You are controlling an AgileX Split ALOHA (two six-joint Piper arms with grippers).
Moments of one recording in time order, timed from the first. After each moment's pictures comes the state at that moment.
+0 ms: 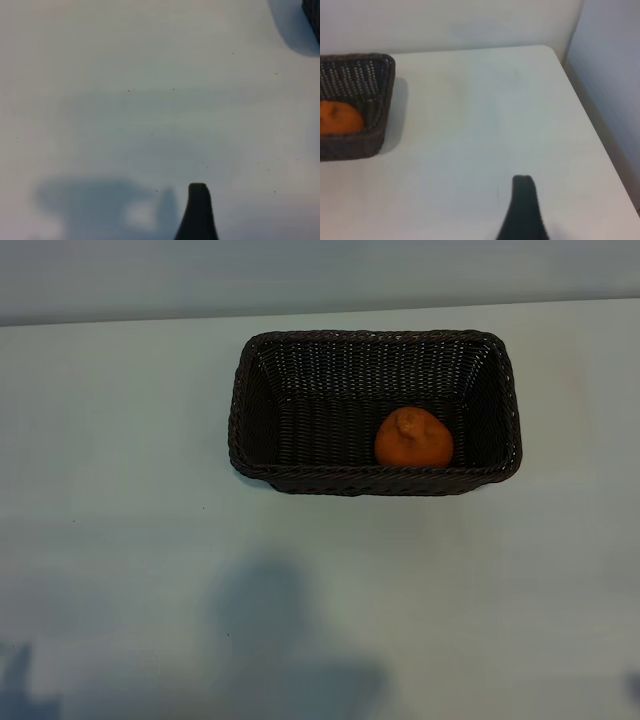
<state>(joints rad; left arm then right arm) -0.01 -0.01 -0.50 -0.02 1.09 0.05 -0.15 -0.01 -0.79 -0.08 1.22 0.09</state>
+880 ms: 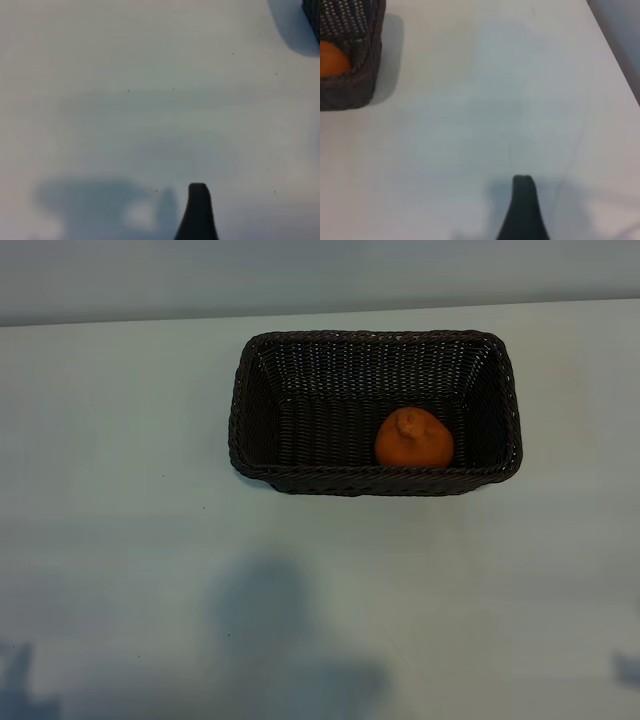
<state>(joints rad) -0.01 -0.01 -0.50 -0.02 1.09 0.05 -0.15 -0.01 -0.51 -0.05 1.09 0.09</state>
